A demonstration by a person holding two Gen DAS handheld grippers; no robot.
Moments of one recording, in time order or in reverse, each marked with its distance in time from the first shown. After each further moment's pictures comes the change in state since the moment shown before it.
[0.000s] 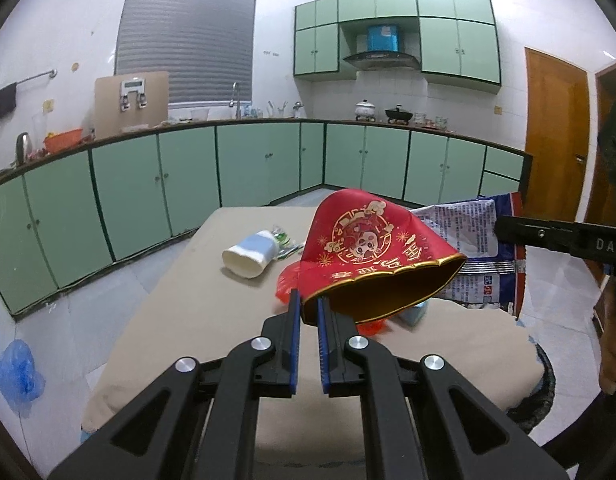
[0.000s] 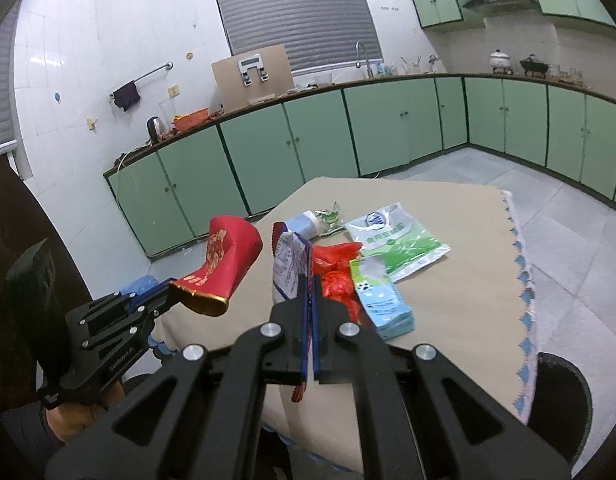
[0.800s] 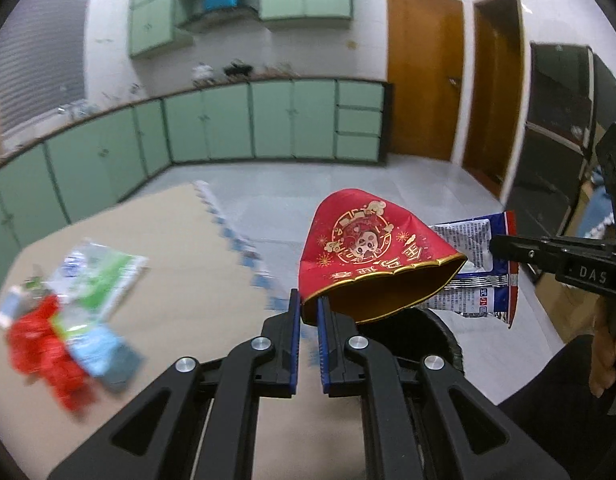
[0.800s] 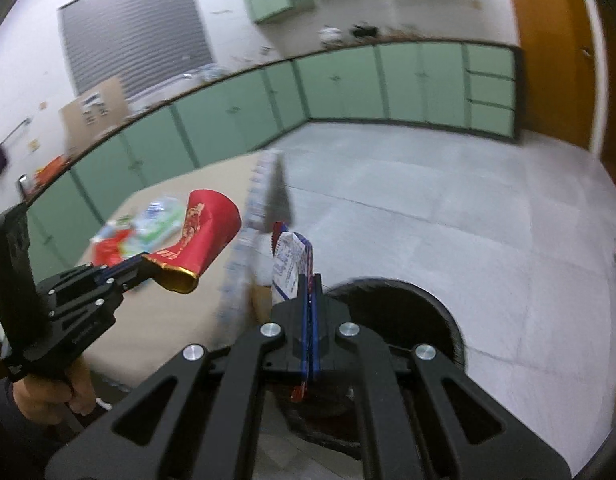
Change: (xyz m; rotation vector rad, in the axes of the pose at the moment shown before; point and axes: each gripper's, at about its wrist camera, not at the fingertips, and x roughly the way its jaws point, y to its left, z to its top) left arm 0.114 -0.272 0.002 0.292 0.187 -0.462; right arm -0.131 -0.224 -0.112 0.339 0.028 -0.479
